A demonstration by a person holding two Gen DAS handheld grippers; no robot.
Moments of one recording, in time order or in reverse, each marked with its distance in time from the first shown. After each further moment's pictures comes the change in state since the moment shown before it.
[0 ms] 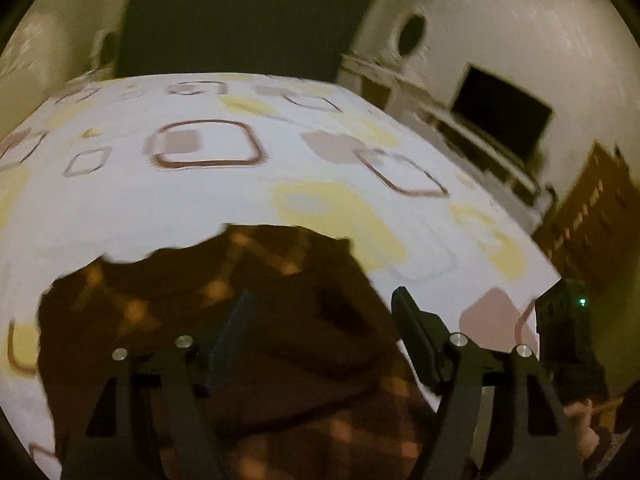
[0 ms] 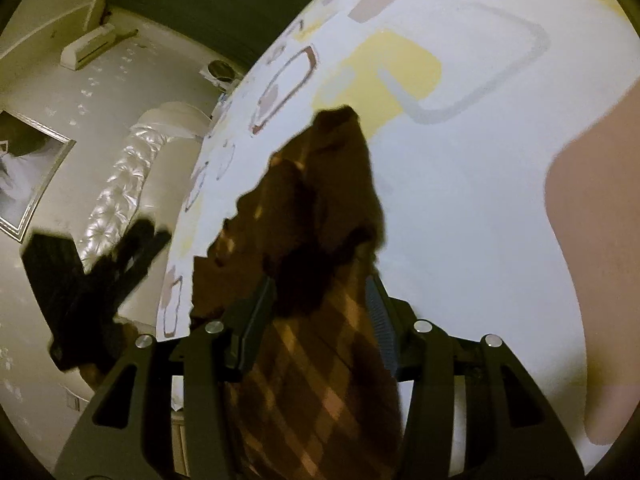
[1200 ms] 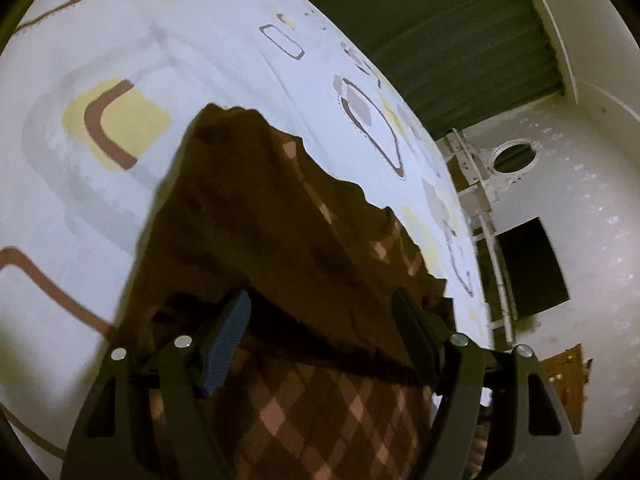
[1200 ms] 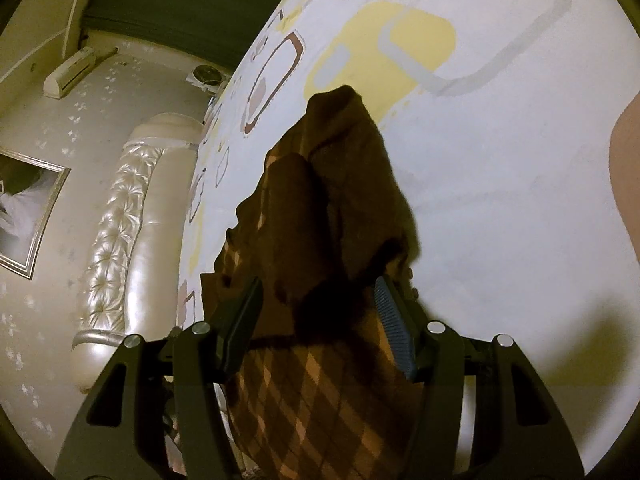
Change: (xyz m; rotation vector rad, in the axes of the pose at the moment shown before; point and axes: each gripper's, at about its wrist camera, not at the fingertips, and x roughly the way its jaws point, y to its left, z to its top) left arm -0.046 0.164 -0.089 -0.681 -0.021 -0.022; right arm 0.041 -0.002 0.011 0.138 0.045 0.029
